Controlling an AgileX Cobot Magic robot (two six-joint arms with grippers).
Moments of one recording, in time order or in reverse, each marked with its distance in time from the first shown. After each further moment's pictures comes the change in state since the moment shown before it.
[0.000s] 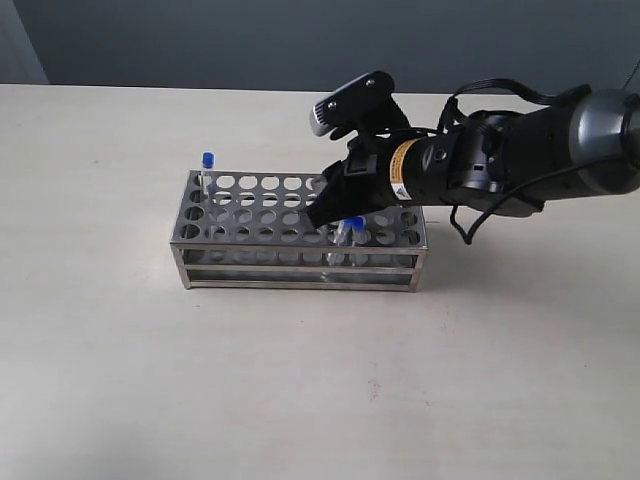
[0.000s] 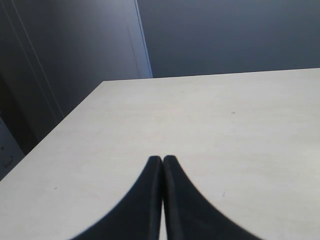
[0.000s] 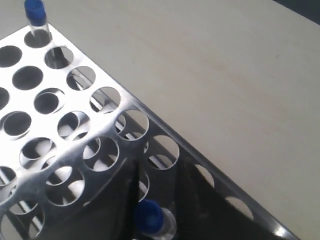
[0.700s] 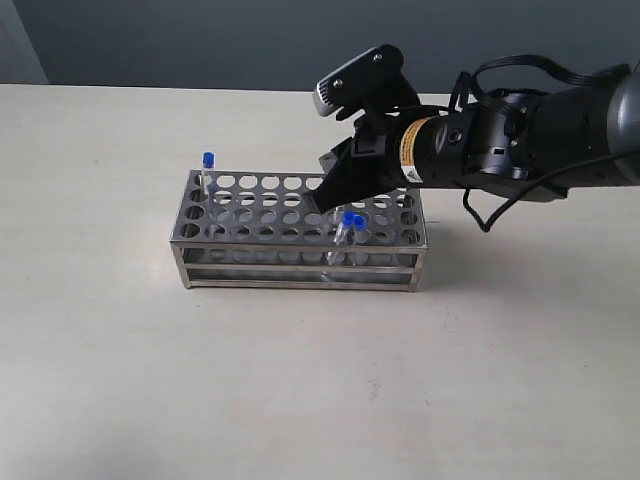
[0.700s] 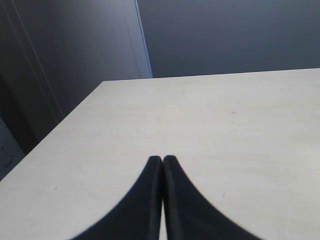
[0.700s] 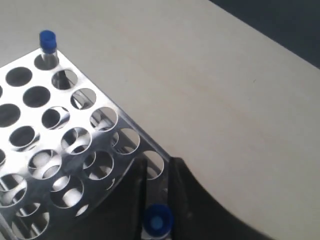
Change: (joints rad) left arm 0.000 0.000 0.000 0.000 0.000 0.000; right arm 0.000 -0.090 0.000 -0.026 0.037 0.000
